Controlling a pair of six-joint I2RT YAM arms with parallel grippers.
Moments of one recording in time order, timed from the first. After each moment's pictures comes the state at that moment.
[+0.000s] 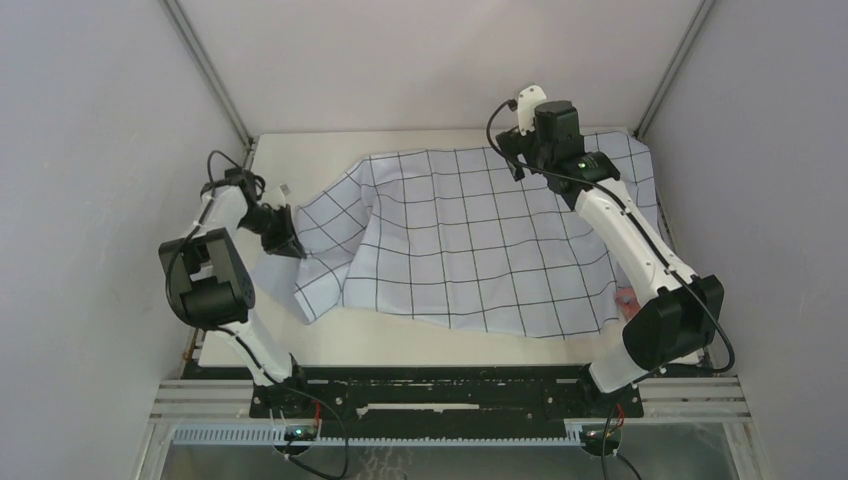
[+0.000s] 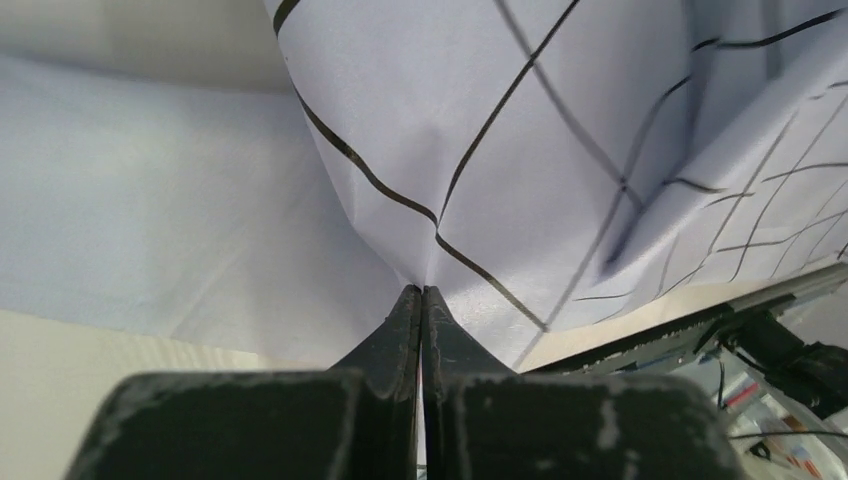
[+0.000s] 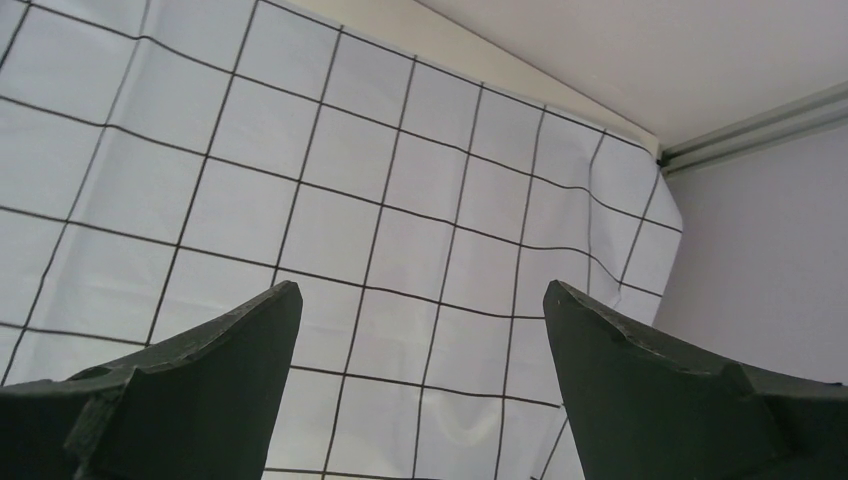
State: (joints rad) left arm 0.27 1.80 1.30 -0.99 0.44 0.04; right arm 0.35 1.54 1.54 -0.53 0.25 -0.29
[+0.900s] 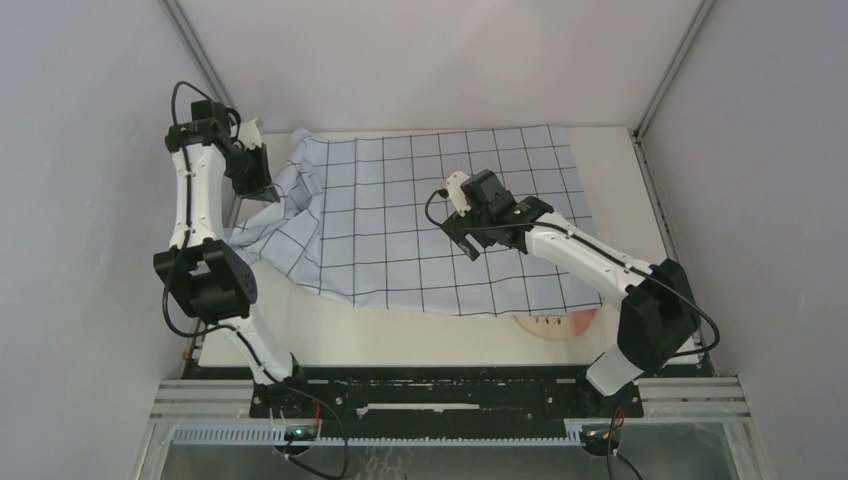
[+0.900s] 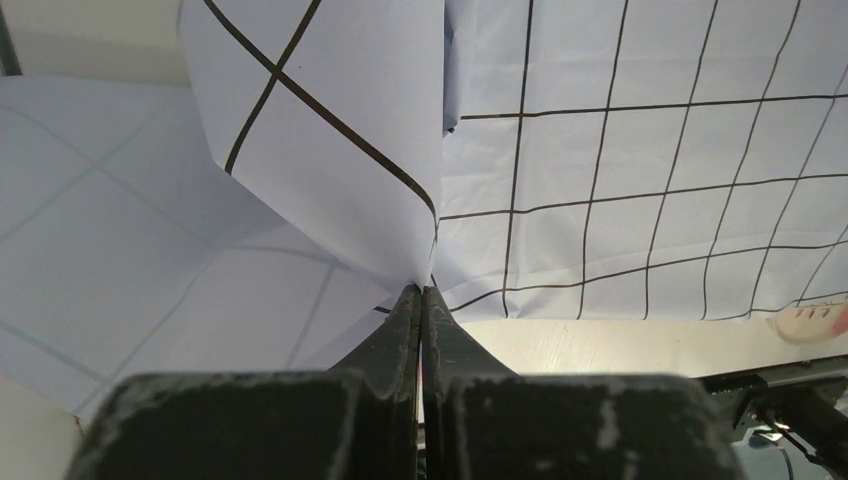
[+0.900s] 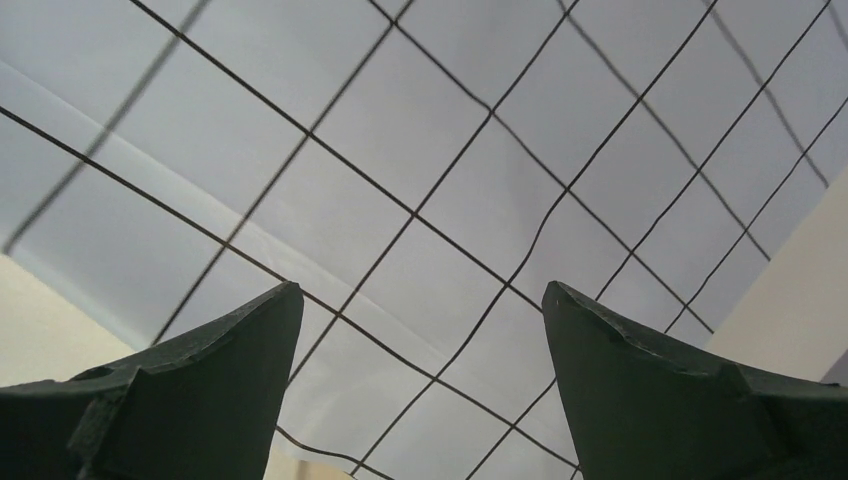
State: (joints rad) left arm 0.23 1.84 1.95 -1.29 0.29 0.05; right arm 0.67 1.55 1.29 -0.62 0.16 -0.23
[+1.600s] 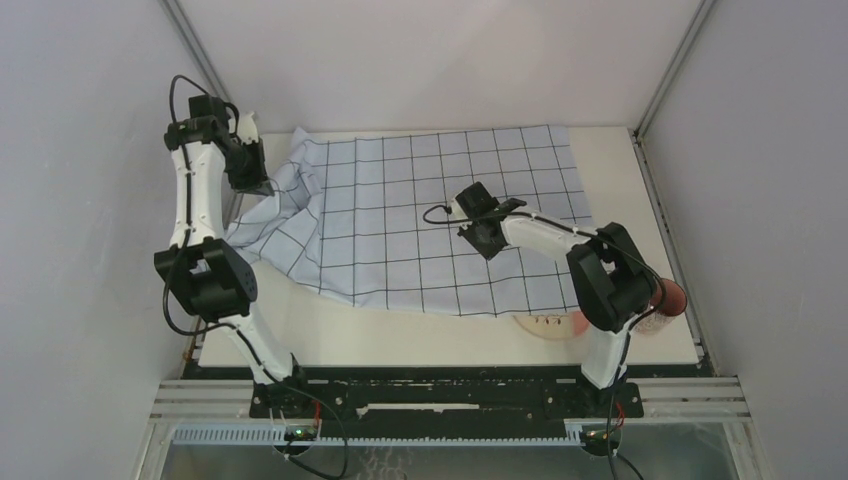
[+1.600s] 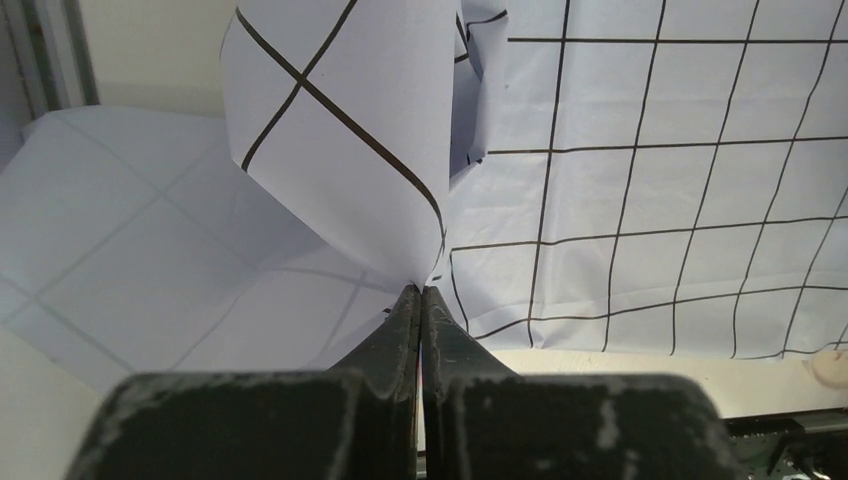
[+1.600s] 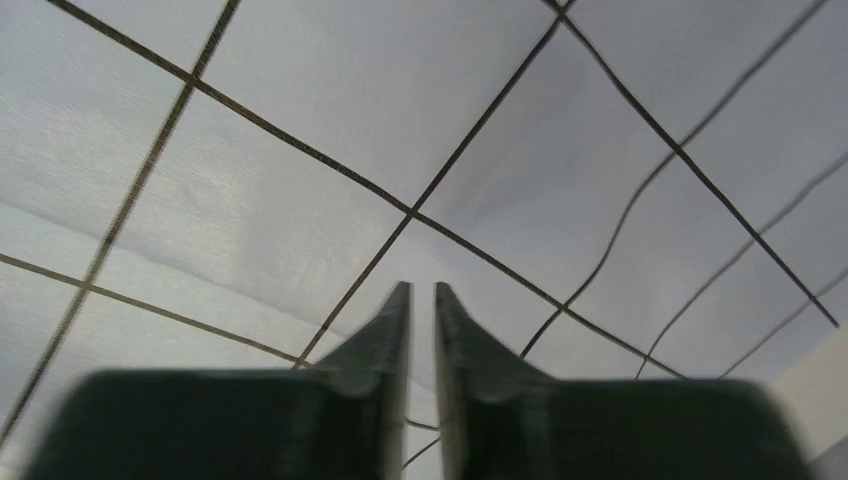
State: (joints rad) left arm 0.23 1.84 1.96 -1.24 0.23 0.05; right arm 0.61 1.82 1.25 -0.58 0.20 -0.22
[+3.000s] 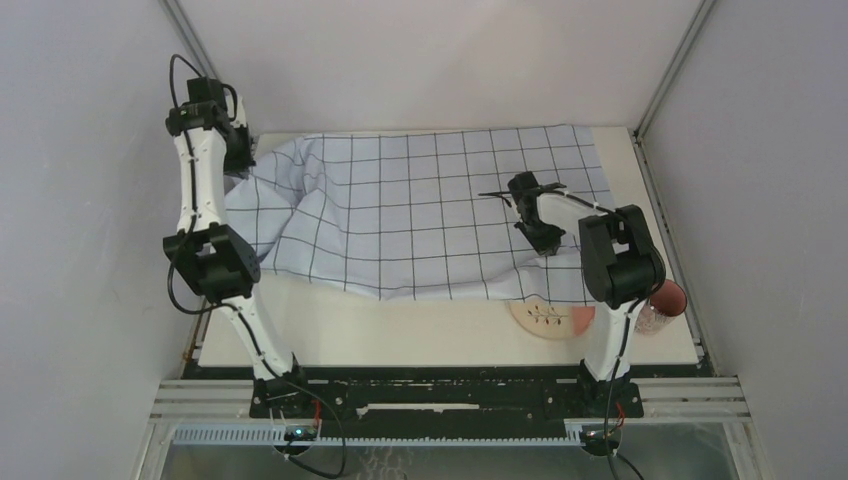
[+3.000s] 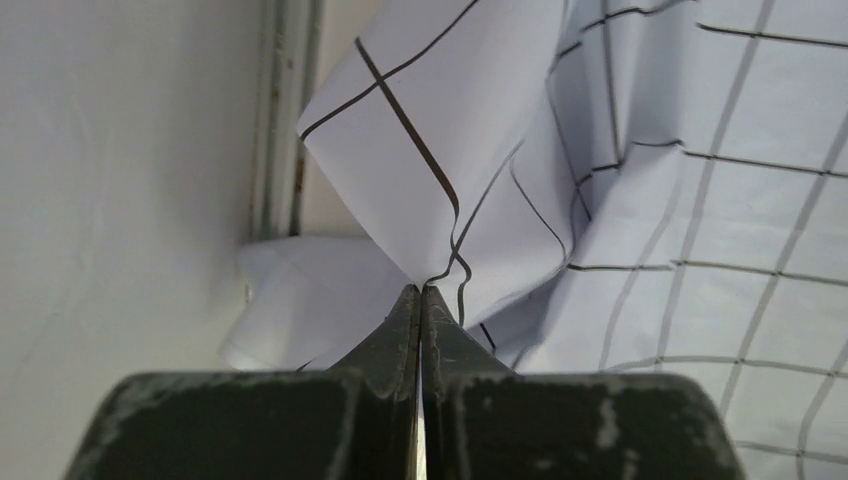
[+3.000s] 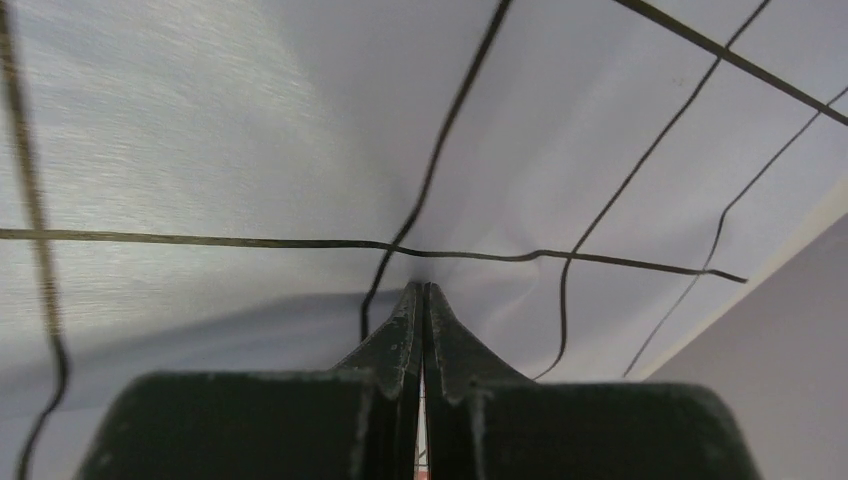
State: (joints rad) left arm 0.23 2.01 2.20 -1.23 -0.05 0.08; right arm 0.29 1.96 1.30 -0.77 0.35 -0.22
